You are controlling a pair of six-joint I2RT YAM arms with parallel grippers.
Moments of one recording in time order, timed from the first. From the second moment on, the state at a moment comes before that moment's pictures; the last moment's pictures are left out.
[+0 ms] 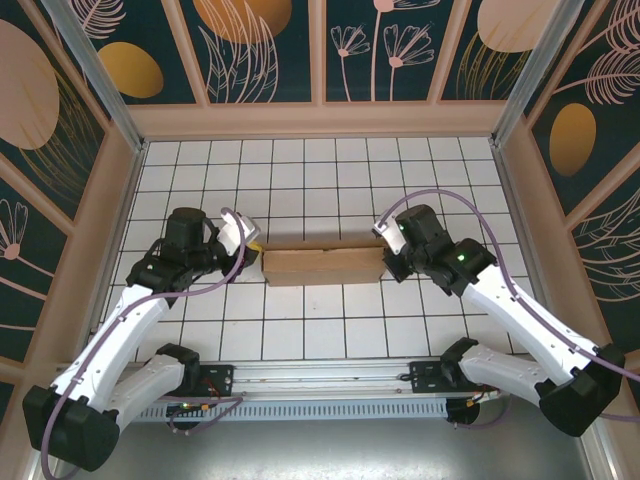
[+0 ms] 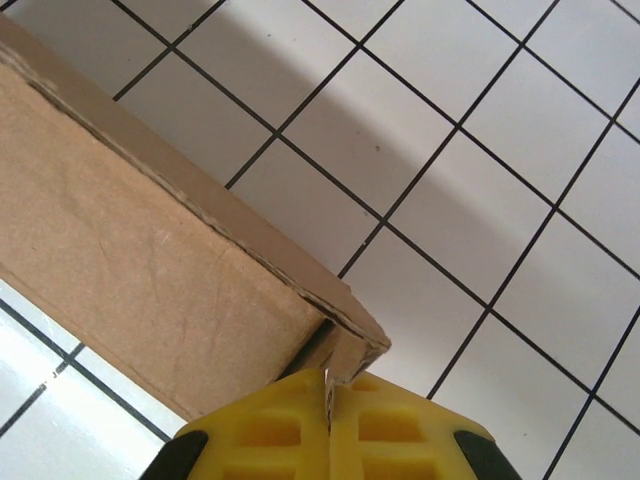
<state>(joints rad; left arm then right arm) -0.34 0.92 0.77 -0.52 0.51 0.30 0.67 1.02 0.96 -0.83 0.09 -0.15</state>
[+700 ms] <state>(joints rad) -0.35 0.97 0.77 -0.42 0.35 -0.21 0.63 1.23 1.15 -0.87 0.00 0.20</state>
